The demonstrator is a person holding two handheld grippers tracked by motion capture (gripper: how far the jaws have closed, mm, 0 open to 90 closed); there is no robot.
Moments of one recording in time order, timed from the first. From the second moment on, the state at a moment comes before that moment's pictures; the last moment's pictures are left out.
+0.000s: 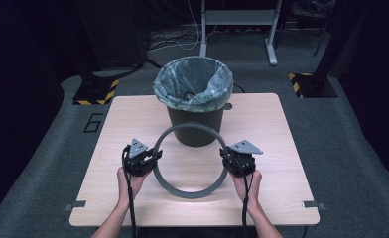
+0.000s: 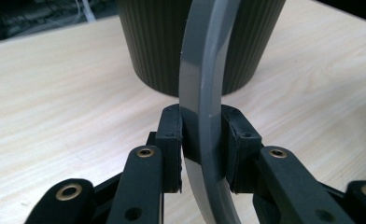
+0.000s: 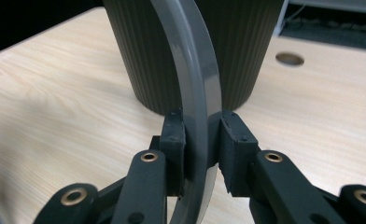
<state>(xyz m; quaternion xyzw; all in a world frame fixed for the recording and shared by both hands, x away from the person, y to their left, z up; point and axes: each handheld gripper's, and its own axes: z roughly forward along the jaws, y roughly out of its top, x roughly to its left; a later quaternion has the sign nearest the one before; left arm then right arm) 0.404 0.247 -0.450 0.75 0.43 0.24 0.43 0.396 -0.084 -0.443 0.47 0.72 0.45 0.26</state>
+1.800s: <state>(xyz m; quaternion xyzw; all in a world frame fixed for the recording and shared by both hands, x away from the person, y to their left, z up) 0.408 0.247 -0.523 0.78 0.48 0.17 0.37 0.403 -0.076 -0.523 0.49 0.77 0.35 0.20</state>
